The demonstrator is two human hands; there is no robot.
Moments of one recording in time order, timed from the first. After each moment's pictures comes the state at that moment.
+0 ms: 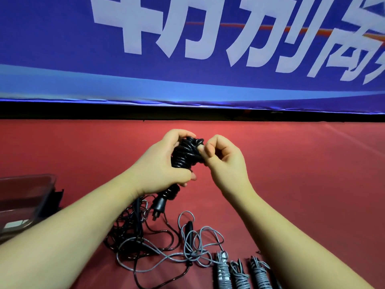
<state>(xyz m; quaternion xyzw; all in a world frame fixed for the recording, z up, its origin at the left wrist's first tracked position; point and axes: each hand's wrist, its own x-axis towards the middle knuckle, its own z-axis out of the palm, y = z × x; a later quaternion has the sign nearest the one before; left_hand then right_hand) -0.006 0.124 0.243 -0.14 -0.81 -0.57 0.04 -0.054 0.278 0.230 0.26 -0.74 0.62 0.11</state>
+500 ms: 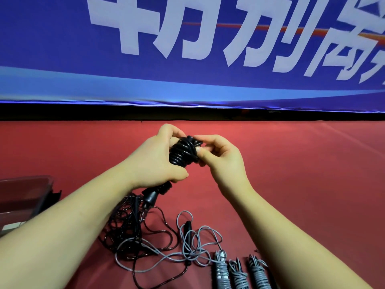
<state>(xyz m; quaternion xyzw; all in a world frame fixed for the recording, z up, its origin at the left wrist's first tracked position) -0.005 0.123 0.260 -0.09 -0.85 -0.51 0.02 -0.049 0.279 0.238 0.22 -0.72 0.65 0.06</state>
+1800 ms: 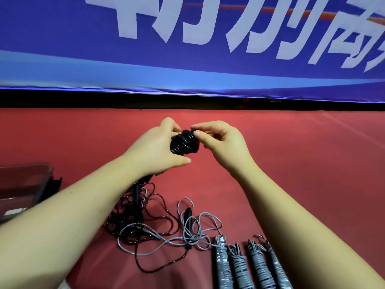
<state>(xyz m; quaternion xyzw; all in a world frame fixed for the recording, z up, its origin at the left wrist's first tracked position) -0.019 0.120 0.239 -0.03 -0.94 -0.33 0.06 -0.063 0.282 0.240 0.24 -0.83 0.50 0.08</state>
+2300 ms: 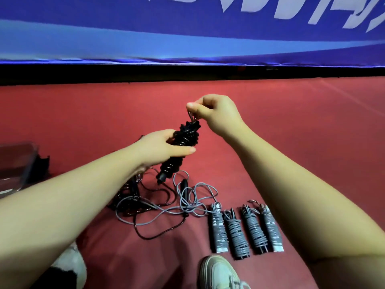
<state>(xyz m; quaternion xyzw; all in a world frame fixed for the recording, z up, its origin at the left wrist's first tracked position) -0.018 0.144 0.183 0.04 -0.84 -0.53 -0.12 -0.081 0.288 0.218 0.18 -0.86 0.47 0.04</state>
